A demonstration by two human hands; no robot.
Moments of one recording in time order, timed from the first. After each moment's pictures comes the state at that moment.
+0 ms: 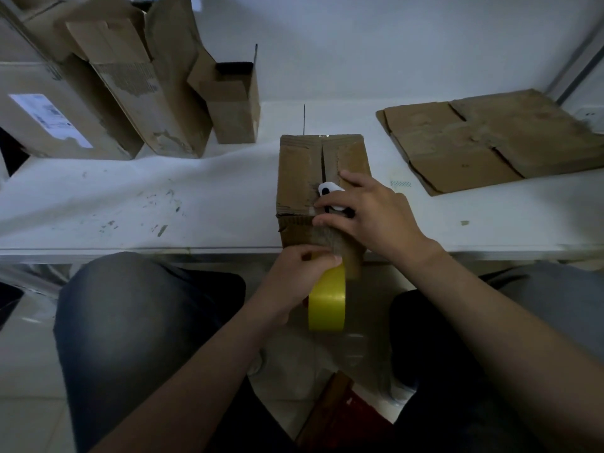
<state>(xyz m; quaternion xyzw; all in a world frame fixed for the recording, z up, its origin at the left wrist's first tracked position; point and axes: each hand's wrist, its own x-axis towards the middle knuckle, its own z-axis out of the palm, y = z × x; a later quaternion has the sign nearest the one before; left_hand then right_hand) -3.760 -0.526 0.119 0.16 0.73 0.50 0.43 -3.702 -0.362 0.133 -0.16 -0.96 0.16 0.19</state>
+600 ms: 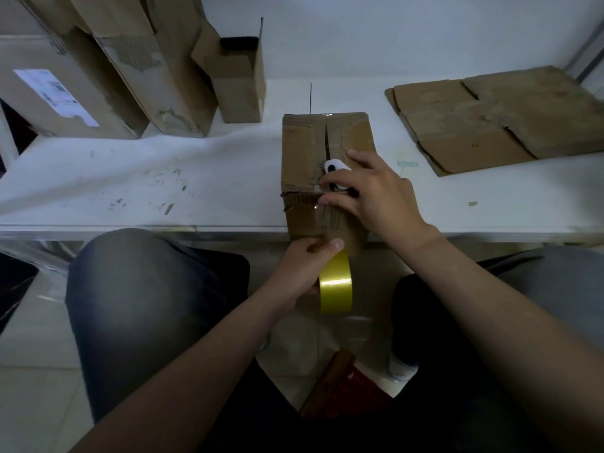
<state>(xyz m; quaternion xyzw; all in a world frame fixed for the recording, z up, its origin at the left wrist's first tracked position) -3.749 -0.532 0.086 0.11 0.74 0.49 0.45 -3.699 -0.367 0.119 -0.15 -0.95 0.16 0.24</state>
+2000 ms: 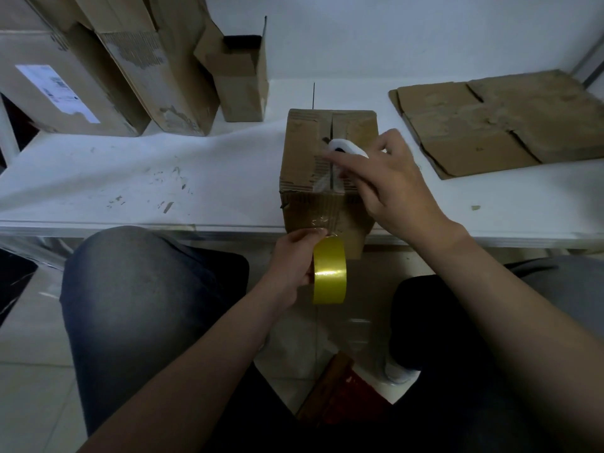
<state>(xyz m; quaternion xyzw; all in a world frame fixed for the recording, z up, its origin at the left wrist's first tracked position) -3.764 -0.521 0.074 -0.01 0.67 0.60 0.43 -3.688 -0.358 0.141 -0.02 -0.94 0.14 0.30</state>
